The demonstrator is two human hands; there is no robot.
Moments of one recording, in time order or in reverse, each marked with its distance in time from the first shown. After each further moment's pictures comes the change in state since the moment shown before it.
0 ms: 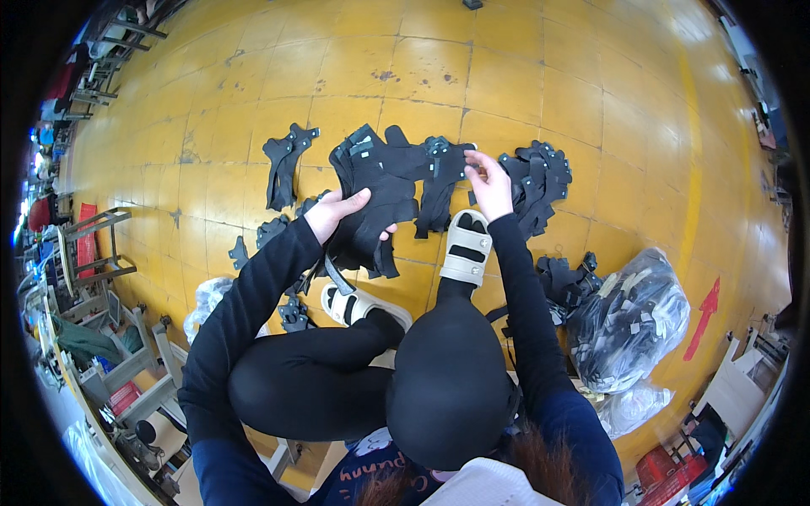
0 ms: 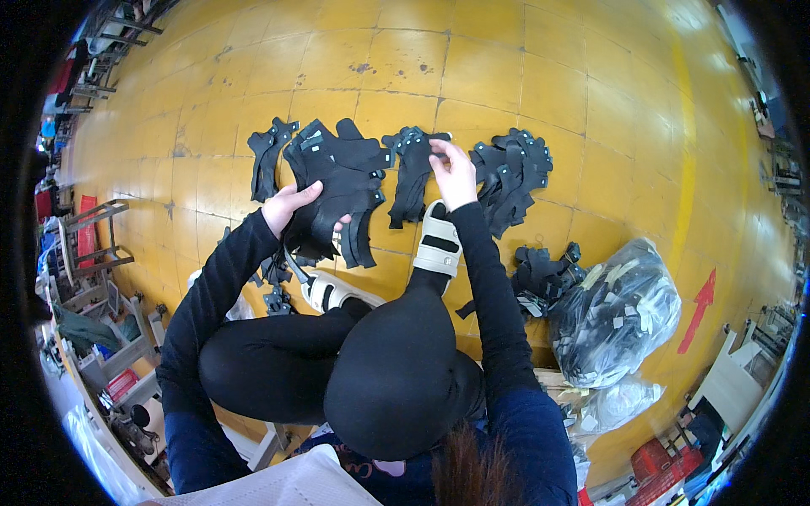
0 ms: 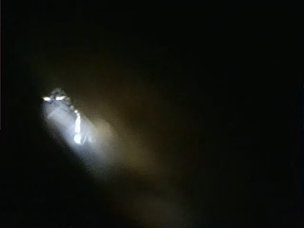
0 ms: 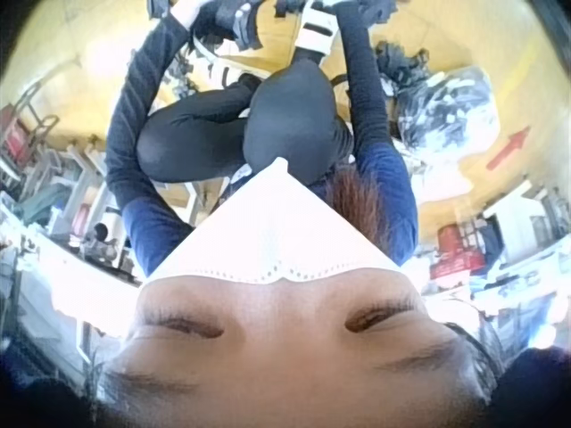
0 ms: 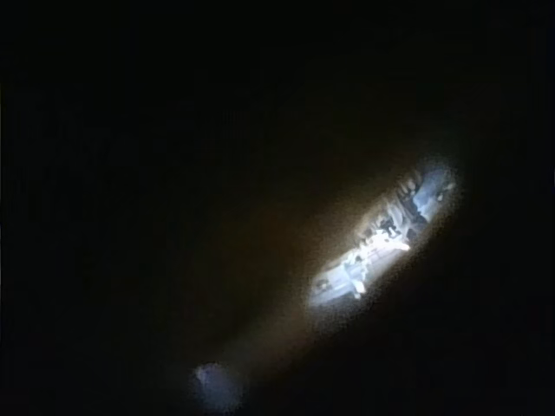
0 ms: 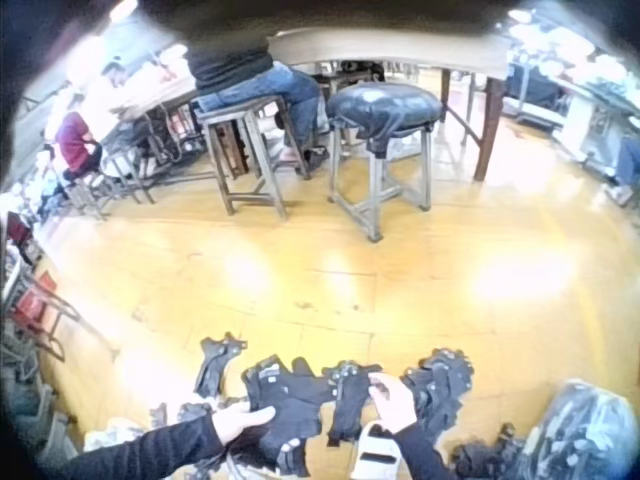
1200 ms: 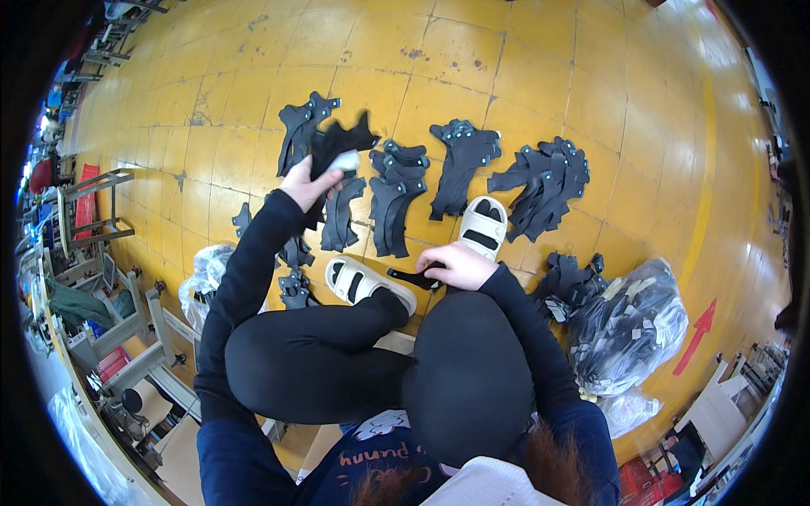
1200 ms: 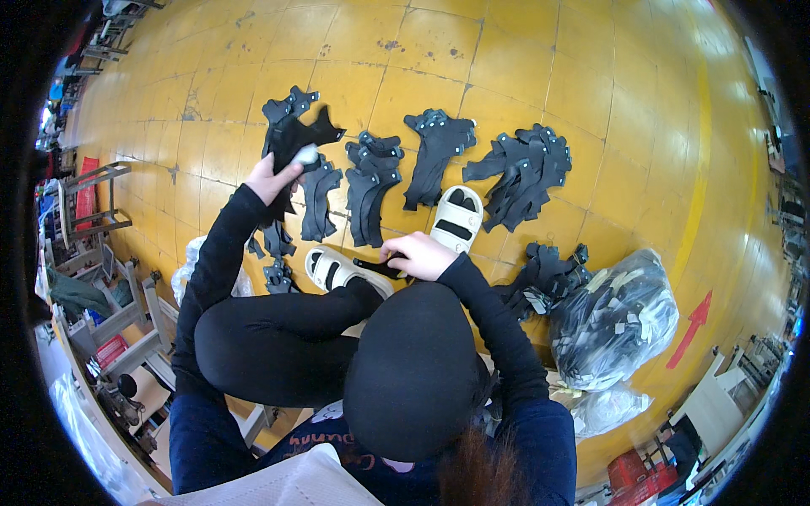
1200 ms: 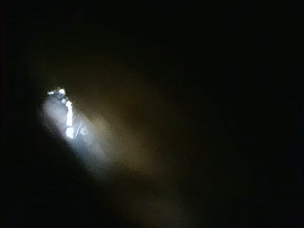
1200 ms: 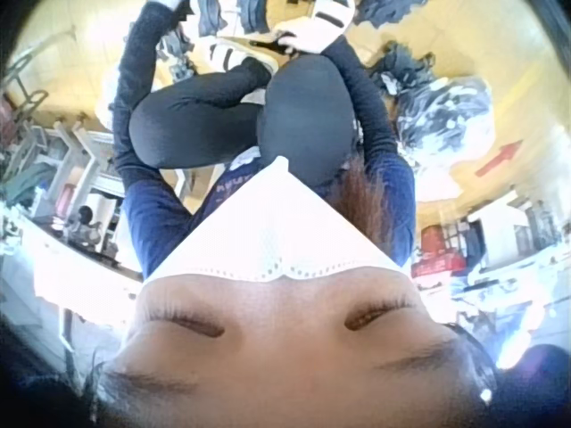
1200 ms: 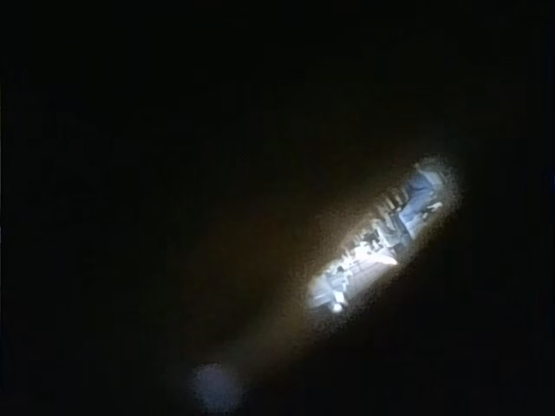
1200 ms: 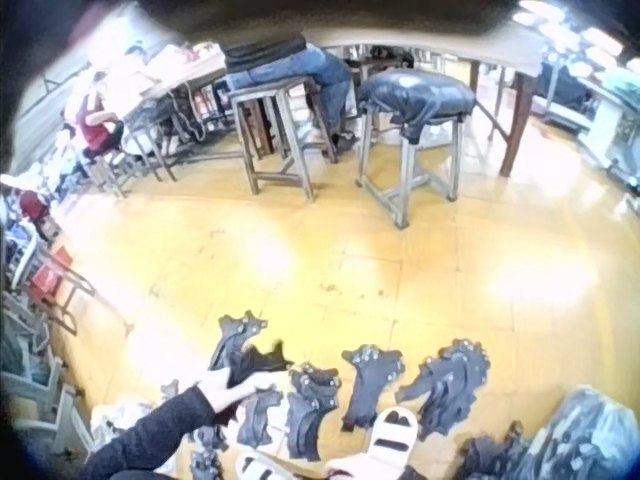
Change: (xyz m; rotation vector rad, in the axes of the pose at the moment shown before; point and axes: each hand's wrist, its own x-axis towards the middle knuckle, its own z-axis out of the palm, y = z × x) left_hand -0.022 -0.029 -0.099 0.712 0.451 0.210; right_hand -0.110 -0.061 0.022 -0.126 -1.088 -0.146
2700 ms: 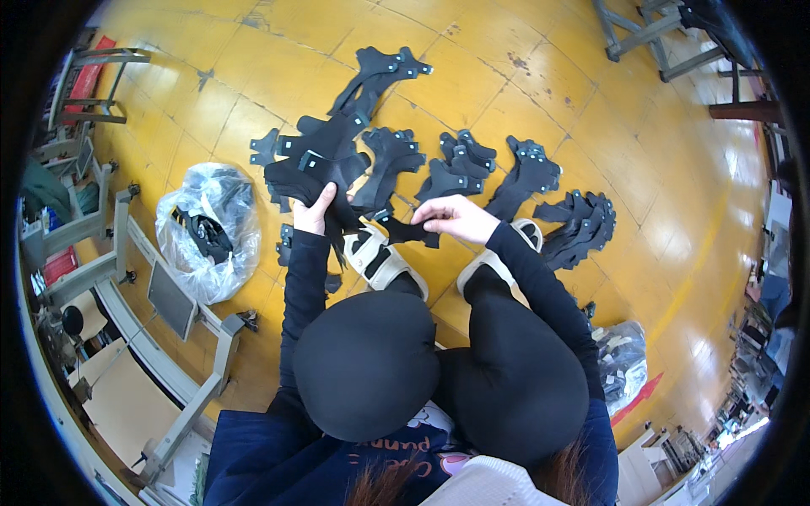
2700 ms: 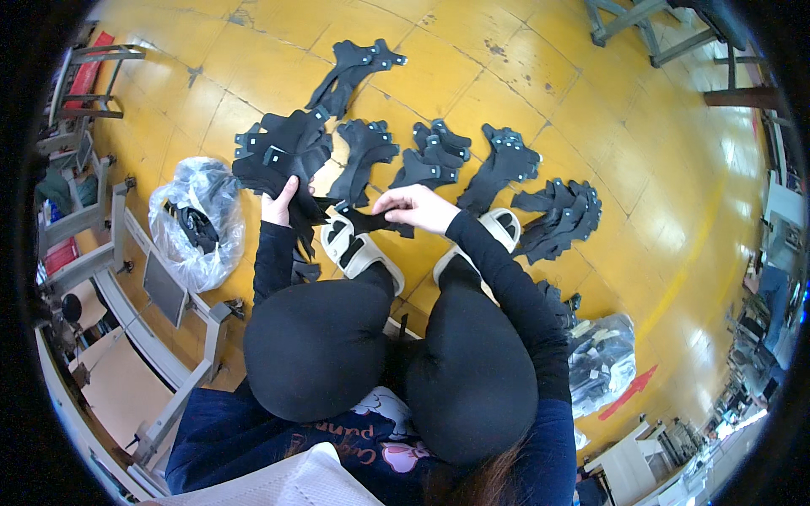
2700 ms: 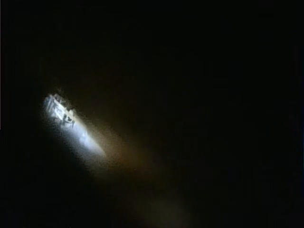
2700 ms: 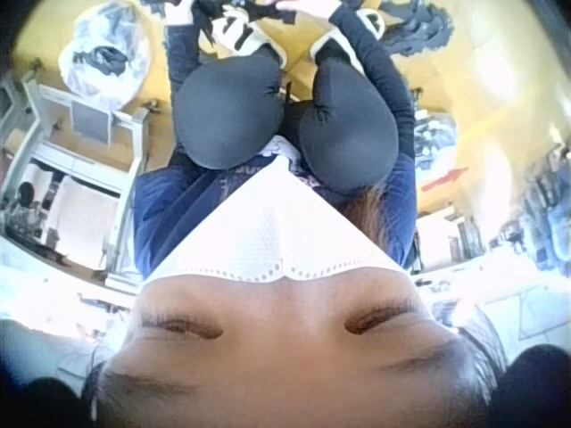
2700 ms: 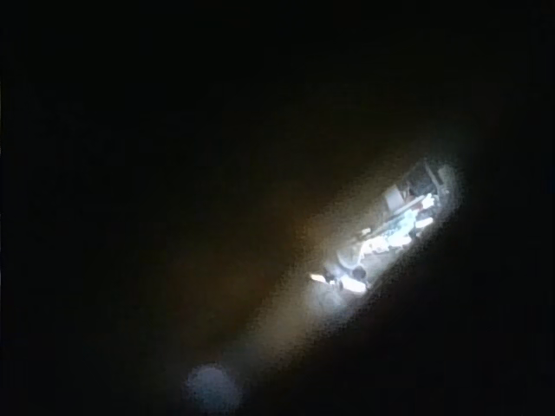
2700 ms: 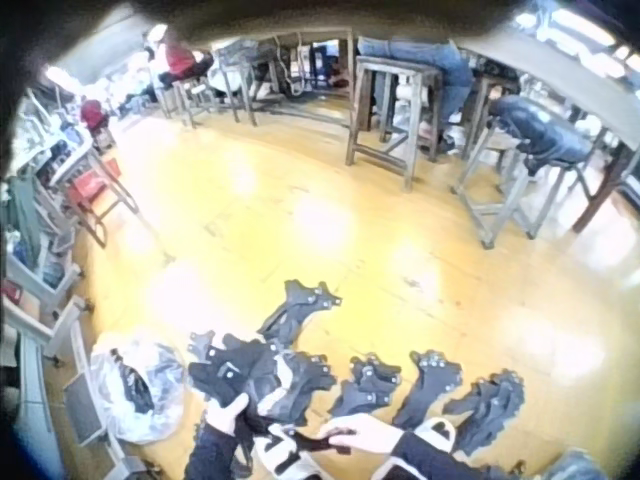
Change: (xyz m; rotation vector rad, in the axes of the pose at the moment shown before) left_hand -0.096 -0.159 0.023 -1.082 0.736 0.156; right_hand 0.145 -0.004 0.025 0.430 -0.351 0.081
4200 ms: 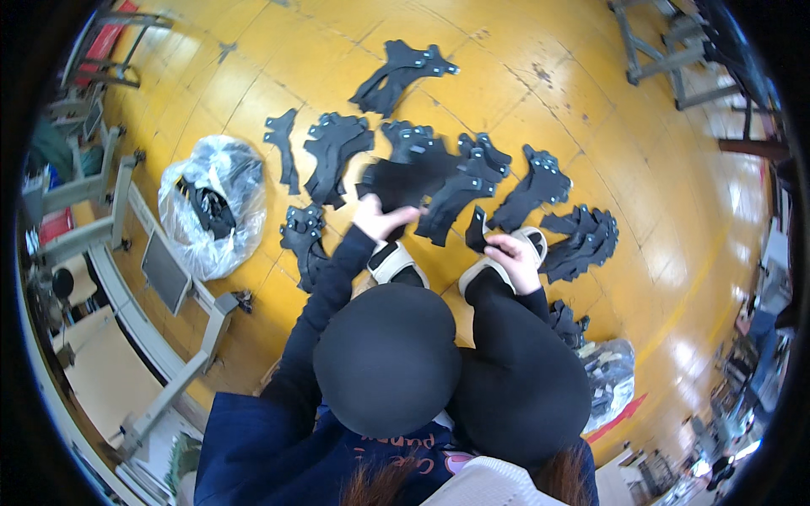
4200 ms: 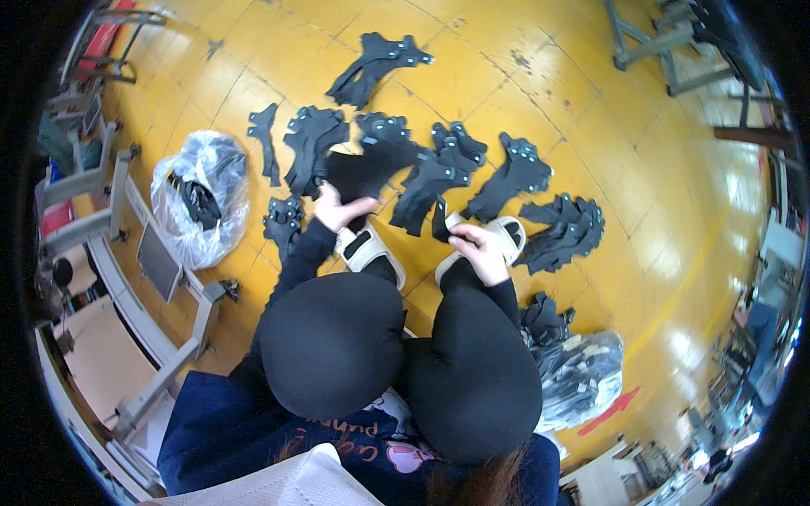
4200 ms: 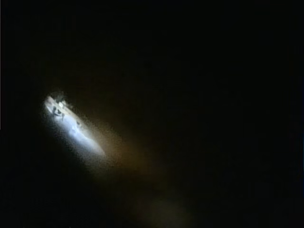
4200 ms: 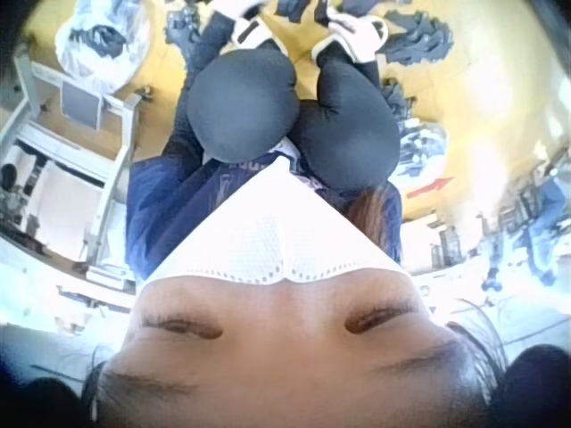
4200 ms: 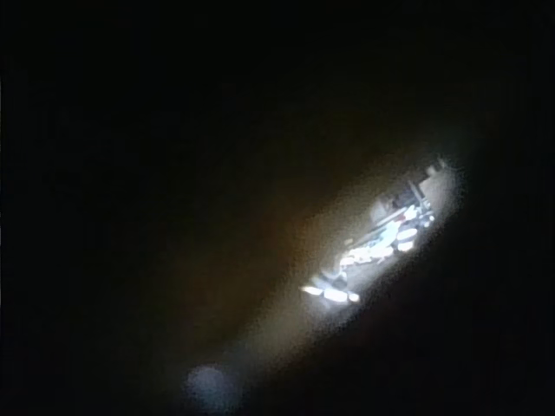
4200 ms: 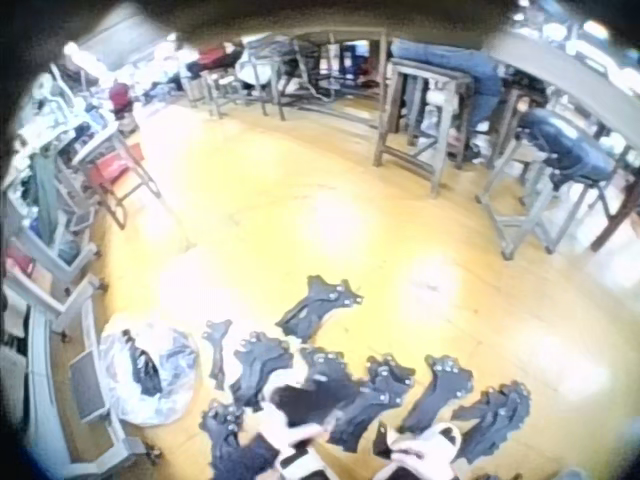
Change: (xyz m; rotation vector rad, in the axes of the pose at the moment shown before) left_hand -0.025 -0.026 0.037 0.413 -0.539 -0.005; right_hand -0.101 0.059 0.019 -0.005 0.624 0.014
